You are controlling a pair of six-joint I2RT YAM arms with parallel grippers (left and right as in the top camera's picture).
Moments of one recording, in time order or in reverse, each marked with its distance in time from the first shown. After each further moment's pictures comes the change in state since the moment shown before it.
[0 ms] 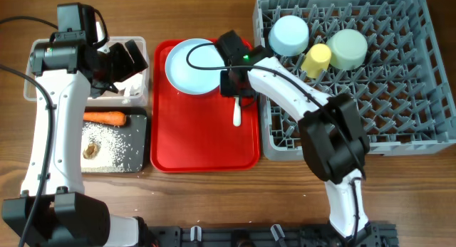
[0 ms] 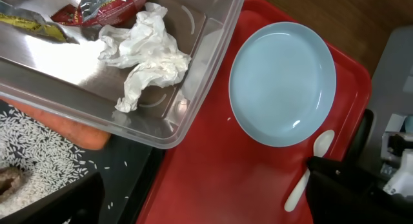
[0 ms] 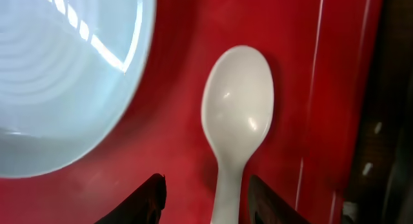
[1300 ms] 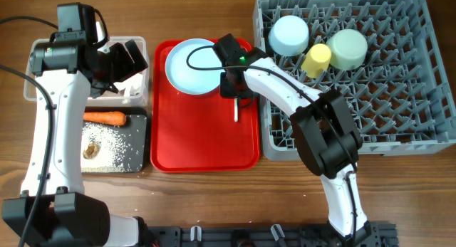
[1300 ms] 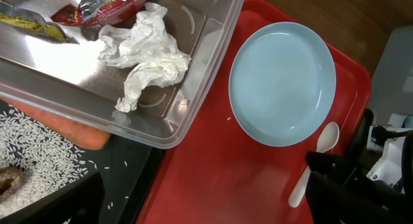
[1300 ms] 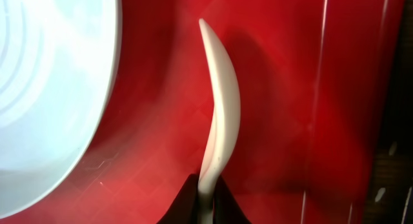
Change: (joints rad) left arm 0.000 0.000 0.000 0.000 0.000 0.000; right arm 0.003 0.052 0.020 0.012 0.031 0.015
